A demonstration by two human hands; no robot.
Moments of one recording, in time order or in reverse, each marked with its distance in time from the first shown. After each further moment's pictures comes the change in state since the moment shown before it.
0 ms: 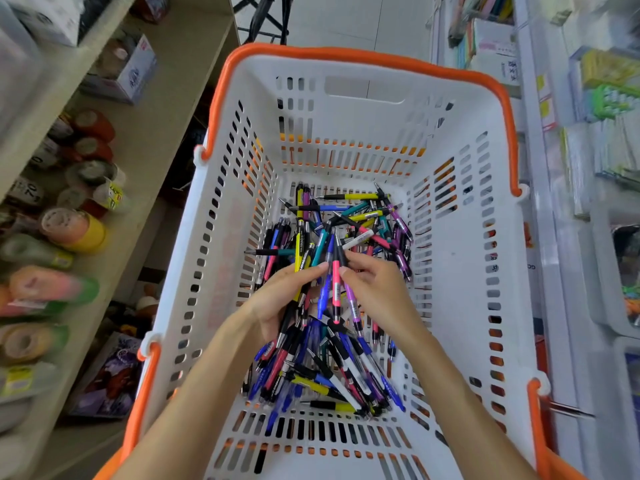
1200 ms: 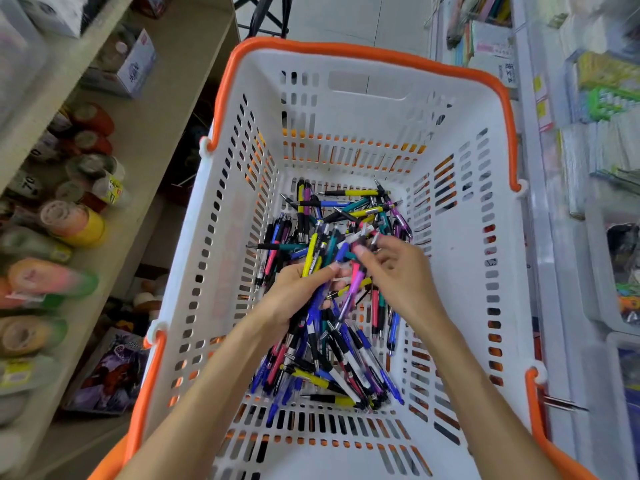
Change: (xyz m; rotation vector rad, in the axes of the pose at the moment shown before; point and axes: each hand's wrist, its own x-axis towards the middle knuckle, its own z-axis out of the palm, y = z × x) left_hand -0.001 -0.009 0.012 -0.077 0.057 0.065; right_hand -0.008 -0.010 -0.019 -0.145 0.190 -0.129
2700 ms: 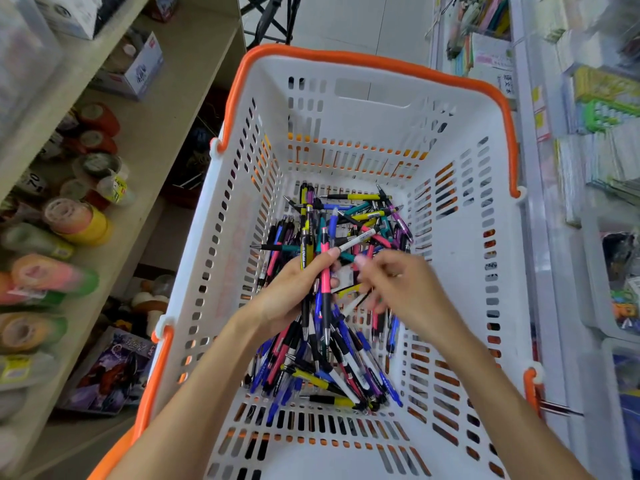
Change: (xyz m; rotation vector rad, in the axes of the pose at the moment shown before) left_hand 0.000 0.005 -0.007 -0.021 -0.169 0.101; right_hand -0.021 -0.021 -0.016 0.005 -0.233 0.032
